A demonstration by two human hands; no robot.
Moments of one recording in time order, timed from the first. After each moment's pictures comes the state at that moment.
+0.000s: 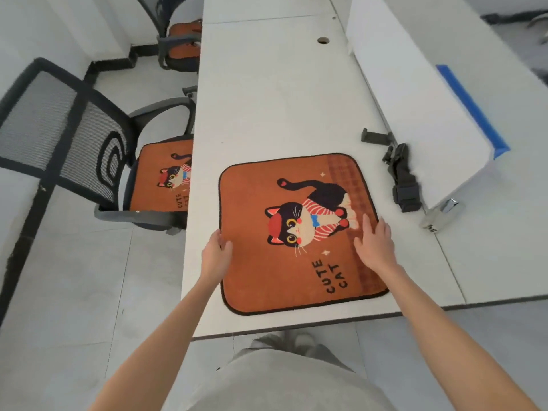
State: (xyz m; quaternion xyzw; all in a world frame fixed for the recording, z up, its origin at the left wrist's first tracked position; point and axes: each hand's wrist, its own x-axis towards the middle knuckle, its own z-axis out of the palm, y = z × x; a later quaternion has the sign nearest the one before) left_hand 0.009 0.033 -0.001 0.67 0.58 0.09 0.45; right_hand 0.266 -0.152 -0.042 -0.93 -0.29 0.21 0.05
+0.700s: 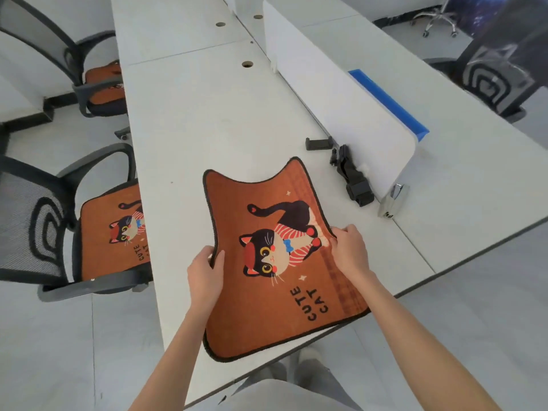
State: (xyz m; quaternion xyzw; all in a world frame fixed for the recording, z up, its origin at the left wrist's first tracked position) left_hand 0.052 0.043 0.027 0.77 0.49 0.12 0.40; right_hand 0.234 -0.147 -0.010 -0.95 -0.20 0.11 0.22
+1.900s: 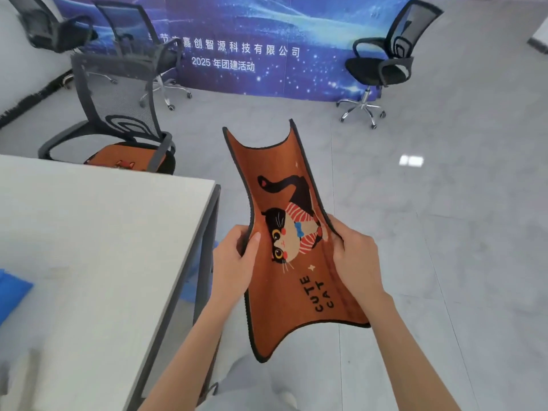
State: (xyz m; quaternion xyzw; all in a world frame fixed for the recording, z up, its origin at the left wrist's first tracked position) left_hand 0.411 -0.571 0.118 0.81 -0.13 -0.05 0.57; right_hand 0.336 -0.743 0.119 -0.92 0.21 -0.17 0.29
